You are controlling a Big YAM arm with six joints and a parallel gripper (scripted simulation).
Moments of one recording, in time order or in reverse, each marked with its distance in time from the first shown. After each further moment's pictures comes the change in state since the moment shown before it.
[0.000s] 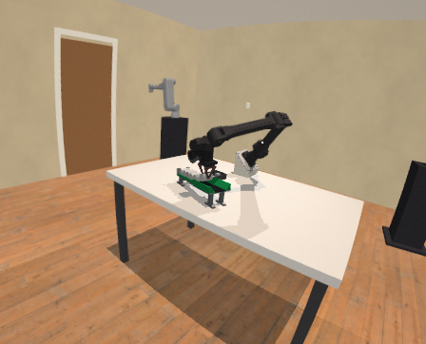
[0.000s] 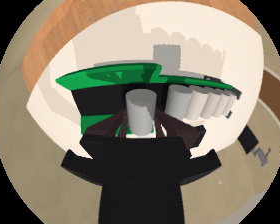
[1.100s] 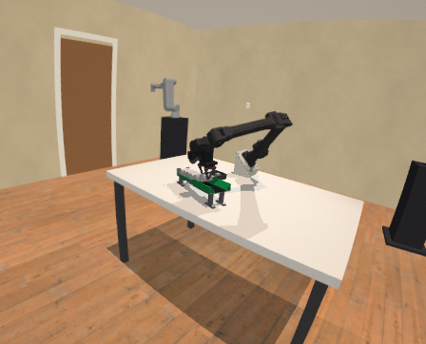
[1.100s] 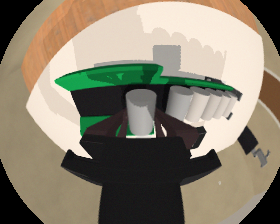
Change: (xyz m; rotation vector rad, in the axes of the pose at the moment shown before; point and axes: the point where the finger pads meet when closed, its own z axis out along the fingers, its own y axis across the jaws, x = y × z) arm -0.001 0.001 0.003 0.000 -0.003 -0.006
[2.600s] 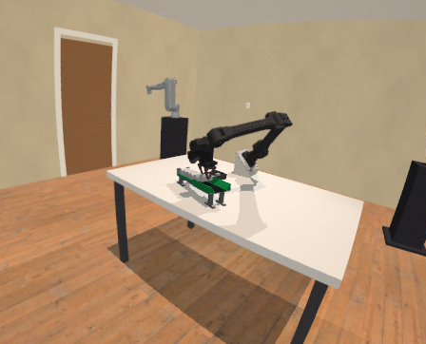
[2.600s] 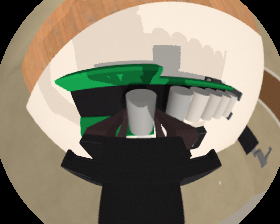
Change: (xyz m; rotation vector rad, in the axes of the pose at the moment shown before) arm 0.000 0.000 0.000 0.000 -0.002 0.004
